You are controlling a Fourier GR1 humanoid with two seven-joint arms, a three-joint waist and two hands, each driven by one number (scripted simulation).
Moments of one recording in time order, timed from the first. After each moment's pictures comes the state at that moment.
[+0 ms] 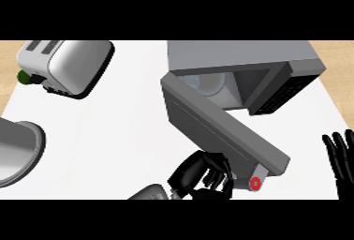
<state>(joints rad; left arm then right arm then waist) -0.44 0.02 -0.96 -1.14 0.19 0.32 -0.21 0.35 -0.15 -0.08 -1.99 -0.19 0.22 -0.35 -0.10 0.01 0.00</state>
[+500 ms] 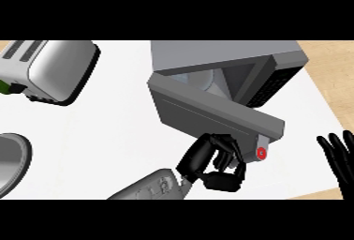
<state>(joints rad) -0.62 0.01 -0.99 -1.10 0.39 0.49 -0.27 0.34 -0.24 -0.05 -2.10 -0.29 0.34 -0.27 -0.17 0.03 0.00</state>
